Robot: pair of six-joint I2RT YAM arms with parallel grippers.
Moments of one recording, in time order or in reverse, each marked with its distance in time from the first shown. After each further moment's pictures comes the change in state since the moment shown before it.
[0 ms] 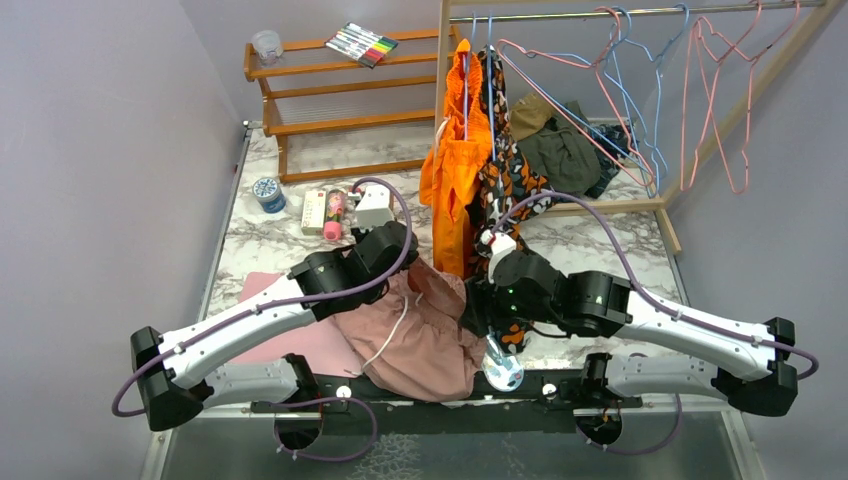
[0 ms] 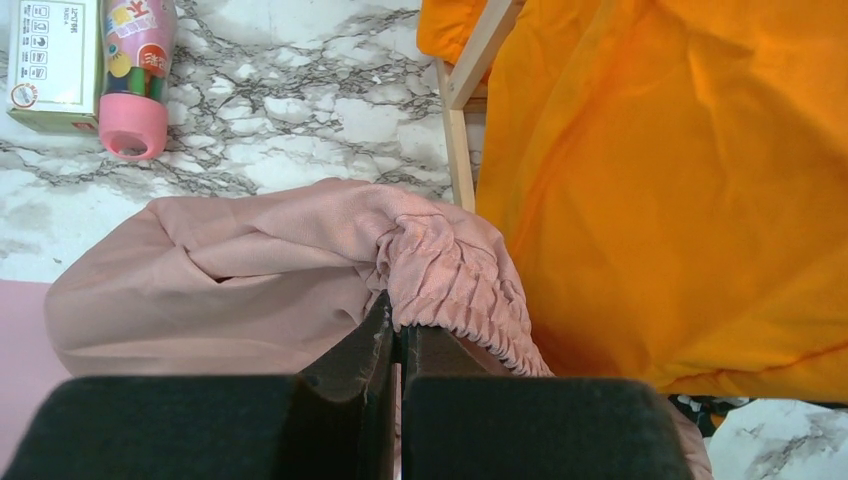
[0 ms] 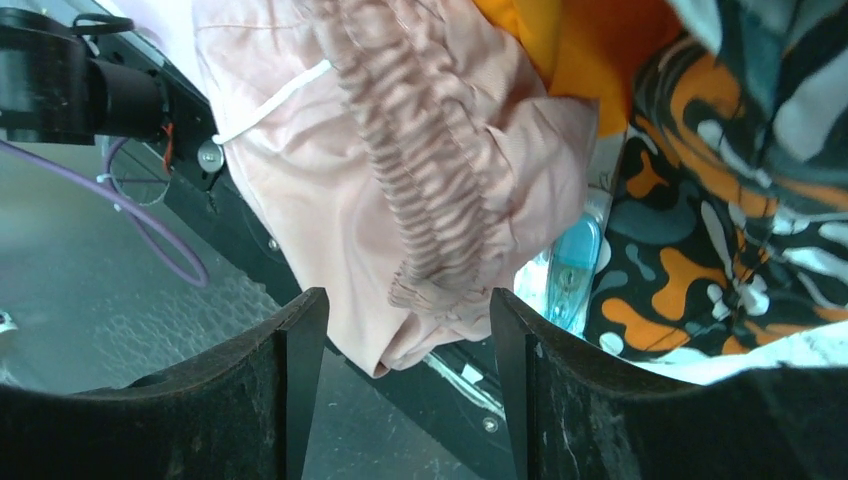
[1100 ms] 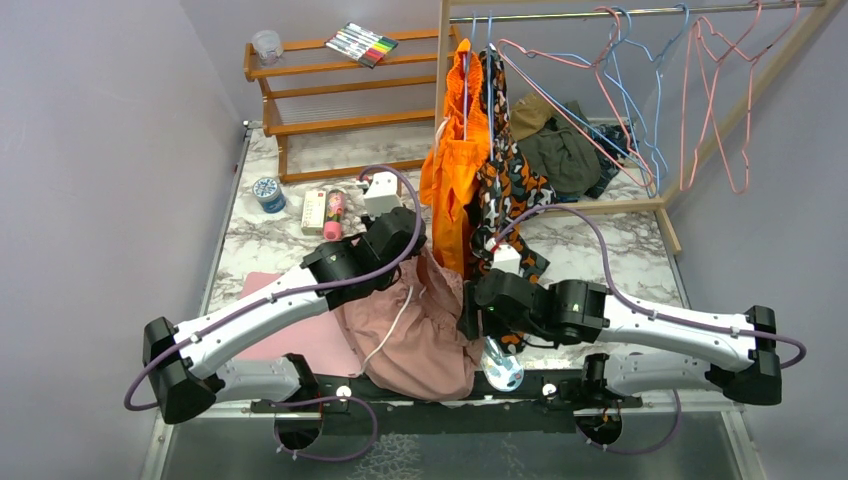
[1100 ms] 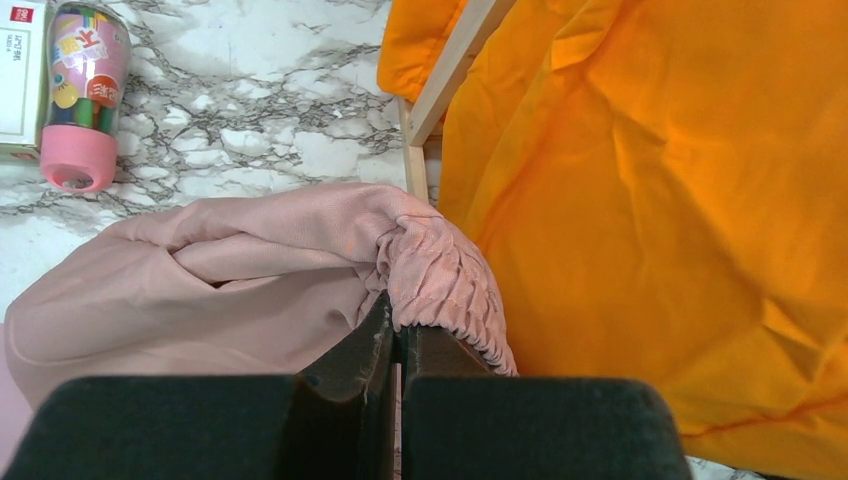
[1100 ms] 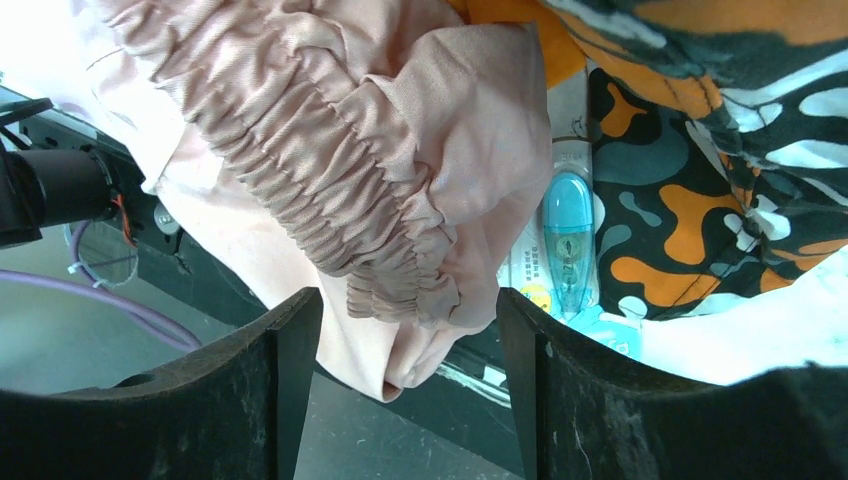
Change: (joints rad) left arm 0.038 0.078 0.044 0.109 0.024 0.008; right arm 0.071 0.071 -0.067 -0.031 0.164 0.319
